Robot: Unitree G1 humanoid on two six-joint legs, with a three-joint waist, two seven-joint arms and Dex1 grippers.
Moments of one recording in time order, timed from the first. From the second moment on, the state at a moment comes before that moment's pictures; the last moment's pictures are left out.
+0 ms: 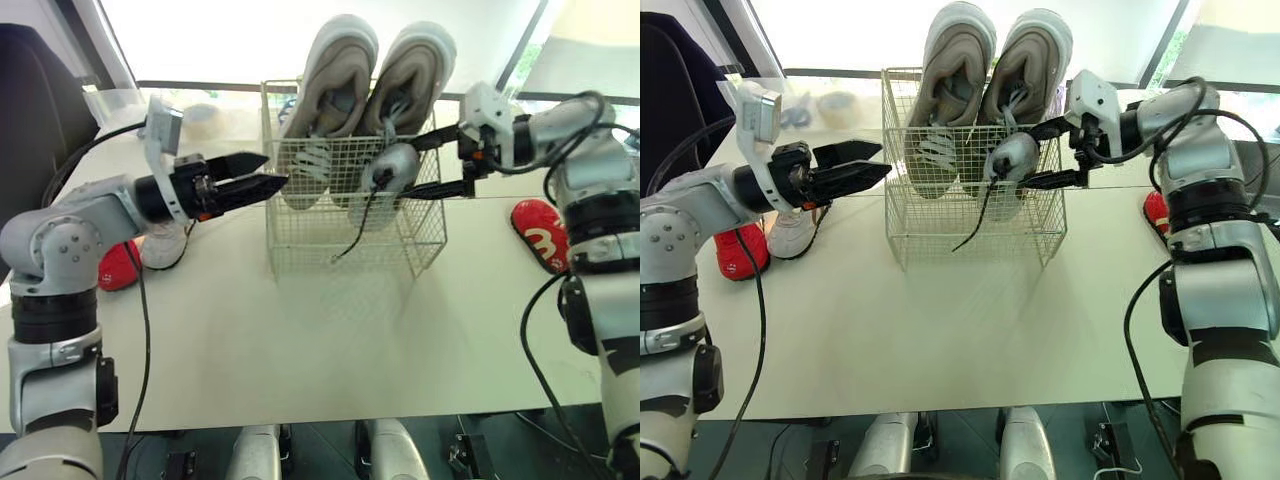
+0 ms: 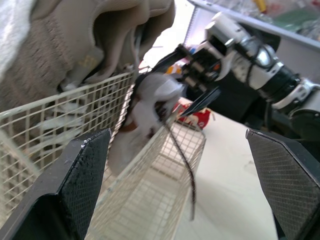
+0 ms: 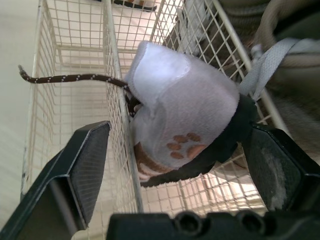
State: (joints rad) left arm -0.75 0.71 0.22 -0.08 -0.94 0.97 -0.84; right arm -1.22 -0.80 0.18 0.69 0.15 0.08 1.48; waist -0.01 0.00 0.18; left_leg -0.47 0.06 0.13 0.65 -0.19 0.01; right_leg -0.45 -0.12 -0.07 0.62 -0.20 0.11
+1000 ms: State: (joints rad) left arm -1.13 0.76 0.03 1.17 -0.18 0.40 -0.65; right arm -0.88 -0.91 -0.10 -0.38 0.65 0.69 1.16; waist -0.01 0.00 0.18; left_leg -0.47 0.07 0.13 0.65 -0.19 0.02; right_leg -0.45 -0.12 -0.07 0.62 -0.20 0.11
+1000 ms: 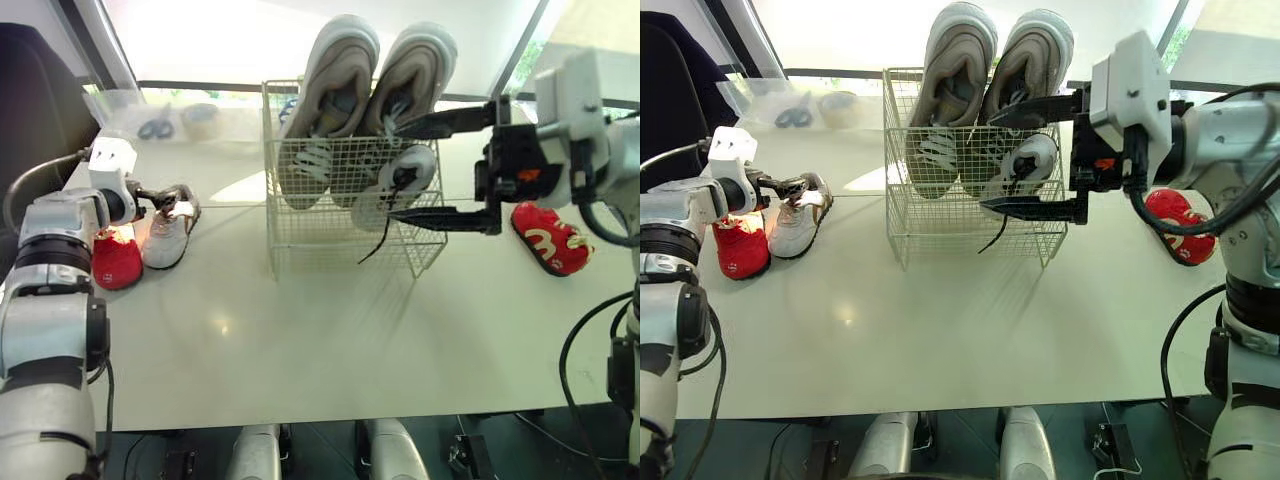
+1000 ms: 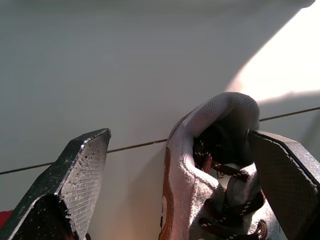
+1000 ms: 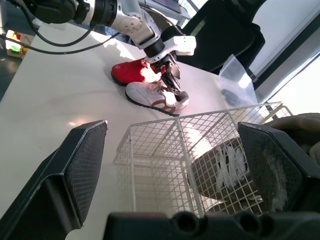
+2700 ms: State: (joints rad) left arm -0.95 -0.01 0.18 0.19 -0.35 -0.16 -0.37; right arm -0.94 -0.95 -0.04 -0.35 0.65 0.71 1.09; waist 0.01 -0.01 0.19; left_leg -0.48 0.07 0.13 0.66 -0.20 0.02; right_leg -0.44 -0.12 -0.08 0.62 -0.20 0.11
